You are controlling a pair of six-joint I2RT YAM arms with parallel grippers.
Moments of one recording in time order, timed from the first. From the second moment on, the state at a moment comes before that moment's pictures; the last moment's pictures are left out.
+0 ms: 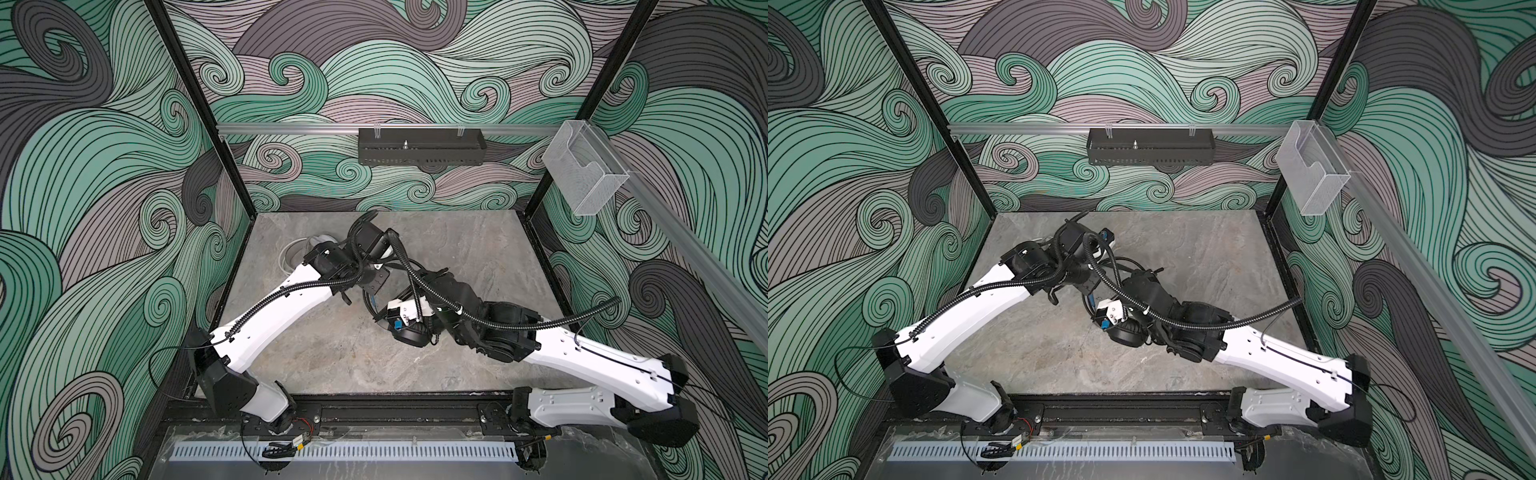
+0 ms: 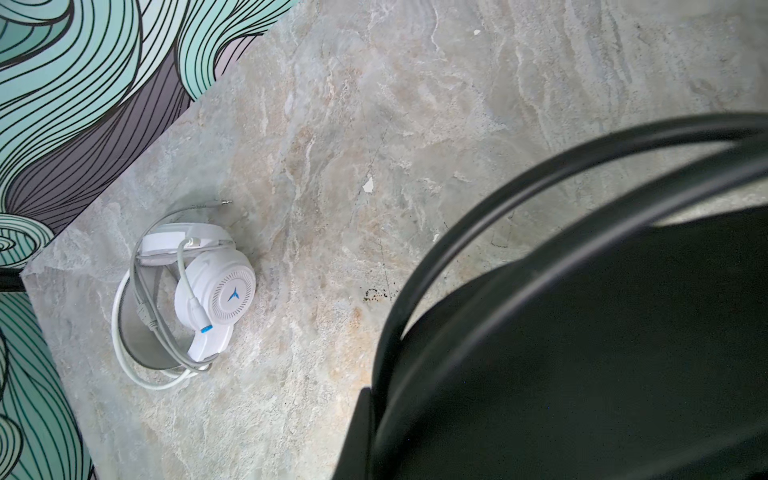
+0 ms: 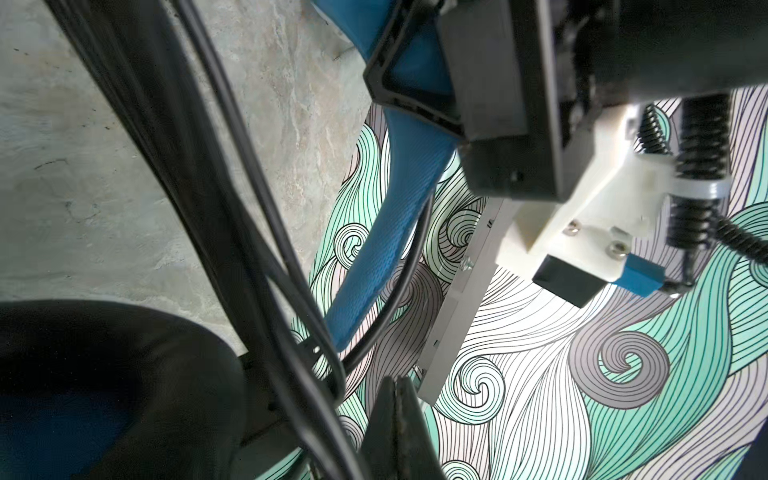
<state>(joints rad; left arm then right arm) -0.78 1.48 1.59 -1.08 -0.23 0.02 1.16 1.18 1.23 -0.60 0.74 -1.48</state>
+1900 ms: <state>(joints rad) -0.83 1.54 1.72 -1.25 -0.12 0.17 1.02 0.85 0.96 -0.61 0.44 -0.94</state>
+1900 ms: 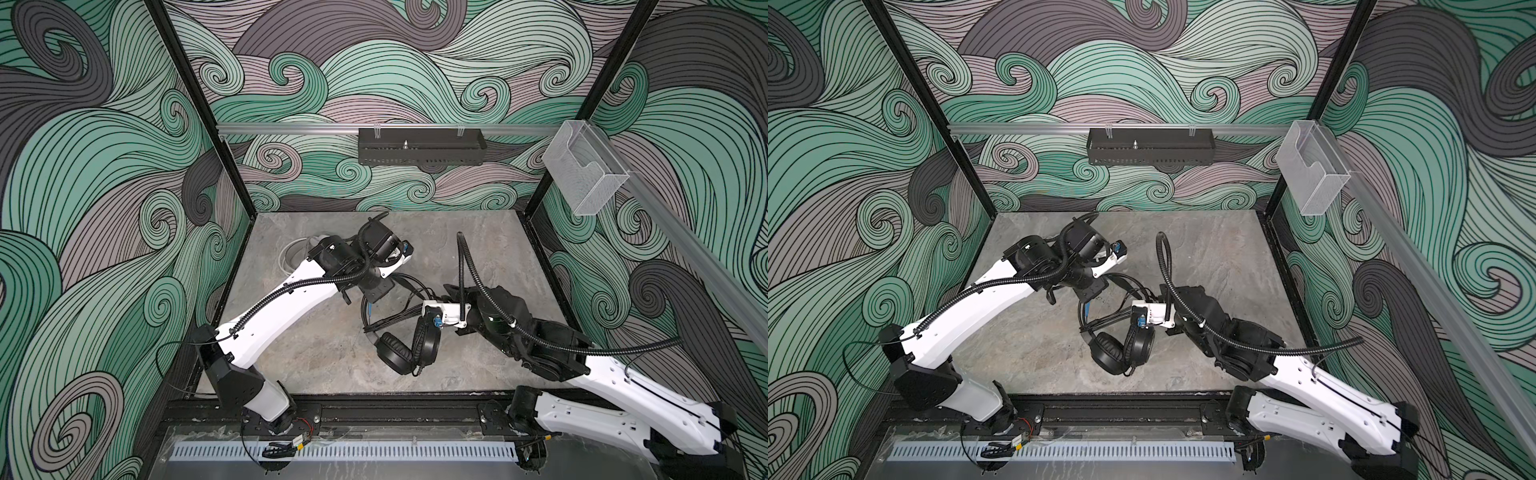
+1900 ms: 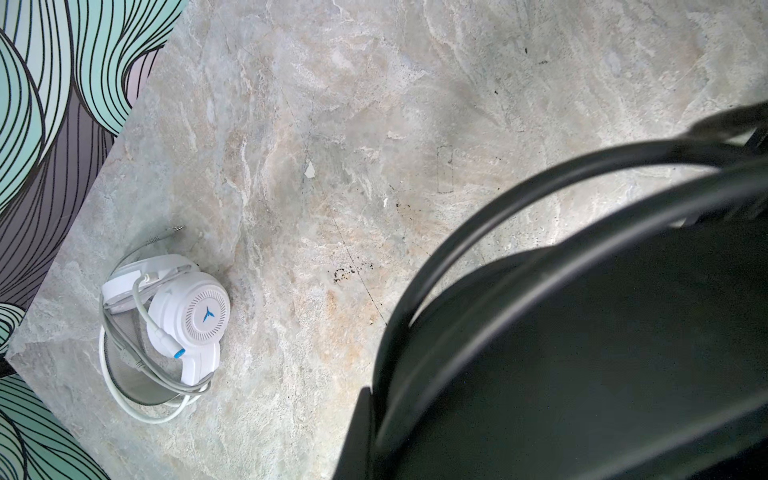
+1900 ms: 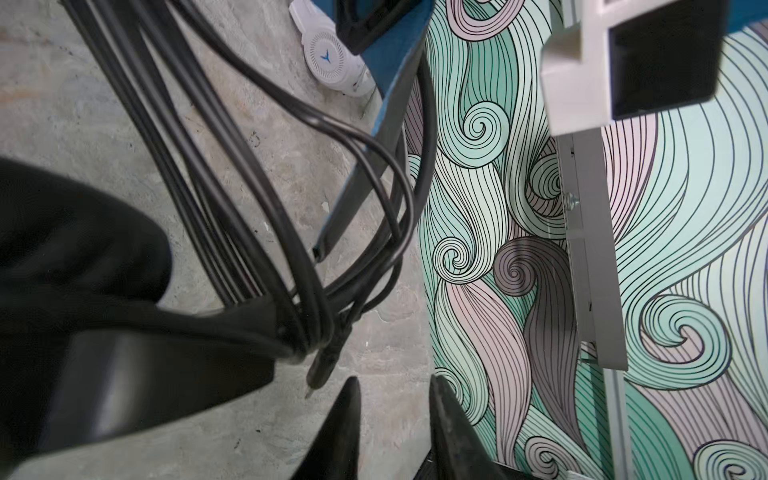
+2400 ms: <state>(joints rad) -0.81 1.72 1.87 -1.33 -0.20 -0.04 0.74 0.79 0.90 -0.60 0.41 -0.54</state>
